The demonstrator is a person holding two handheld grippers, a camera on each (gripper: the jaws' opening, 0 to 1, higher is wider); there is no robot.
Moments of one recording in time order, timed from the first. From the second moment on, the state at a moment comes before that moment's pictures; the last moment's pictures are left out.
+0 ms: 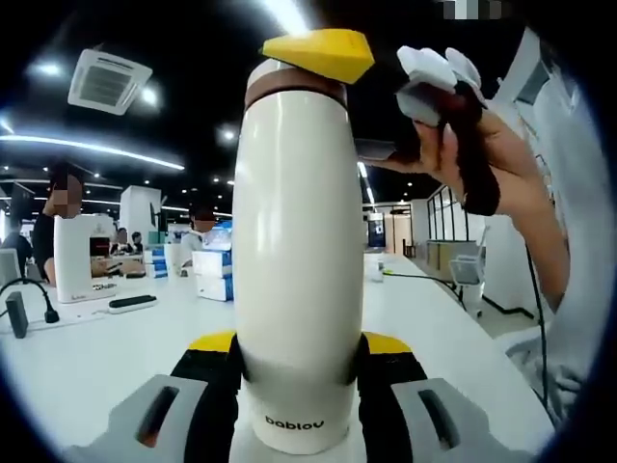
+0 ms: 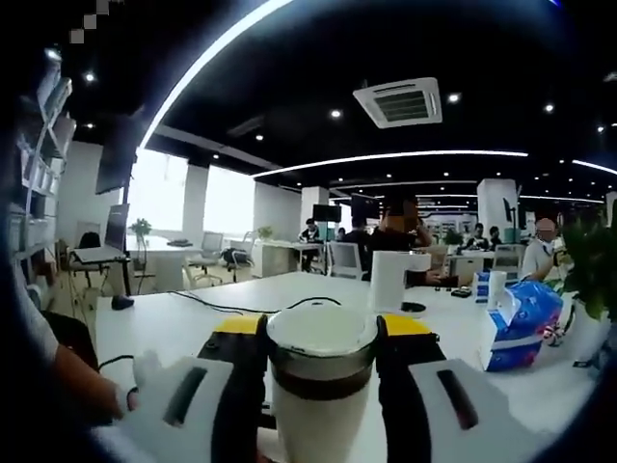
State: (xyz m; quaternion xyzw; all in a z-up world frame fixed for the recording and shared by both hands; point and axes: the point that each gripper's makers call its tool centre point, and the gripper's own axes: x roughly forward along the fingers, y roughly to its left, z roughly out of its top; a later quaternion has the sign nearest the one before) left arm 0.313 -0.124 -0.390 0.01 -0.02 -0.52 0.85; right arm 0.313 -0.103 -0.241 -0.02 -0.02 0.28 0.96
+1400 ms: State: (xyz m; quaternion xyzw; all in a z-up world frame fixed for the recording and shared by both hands) left arm 0.315 -0.124 -0.391 0.00 -0.01 -0.53 0.85; right arm 0.300 -0.086 -0.242 -0.01 -0.02 0.69 0.72
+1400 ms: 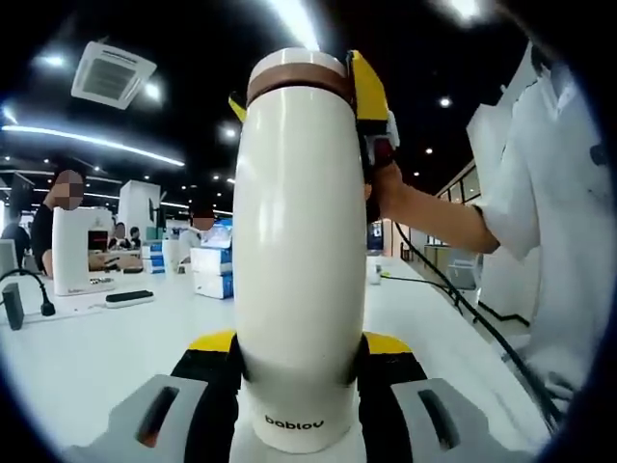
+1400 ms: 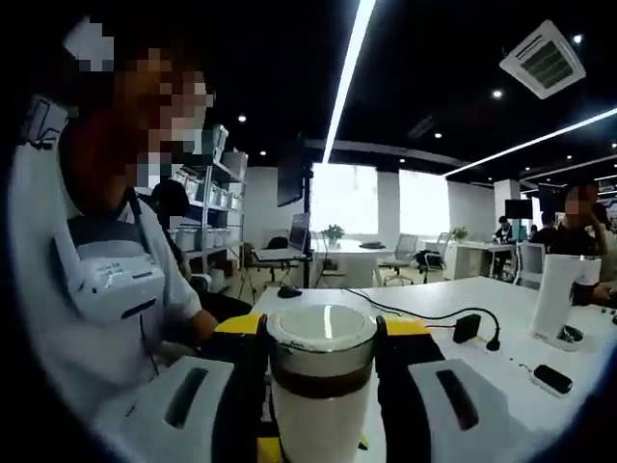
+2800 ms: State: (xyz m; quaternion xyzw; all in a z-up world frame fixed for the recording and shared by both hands) left arm 0.313 -0.125 -0.393 0.00 -0.01 -0.53 0.85; right arm 0.258 -0.117 -0.219 0.04 -0.04 0.40 0.91
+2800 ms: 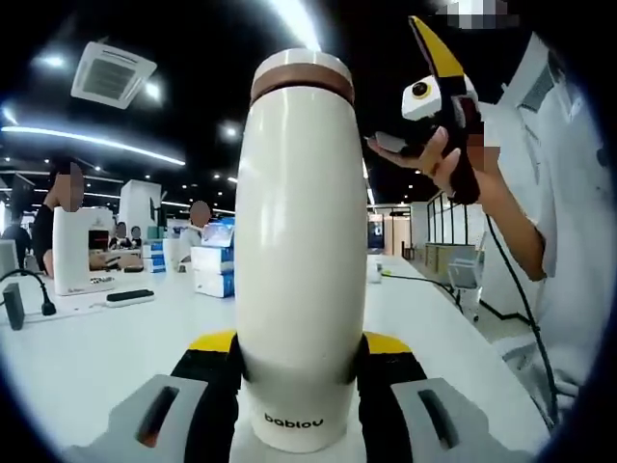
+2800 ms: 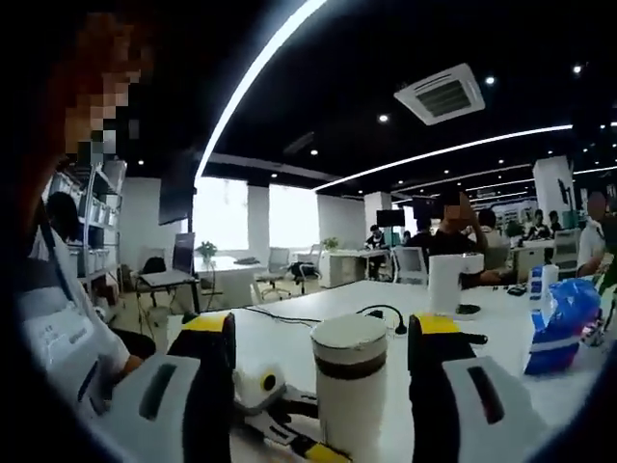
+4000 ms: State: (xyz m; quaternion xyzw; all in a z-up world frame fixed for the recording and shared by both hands) left arm 0.313 -0.124 -0.392 0.01 -0.01 -0.53 0.85; right arm 0.312 -0.113 -0.243 0.03 -0.02 0.26 0.97
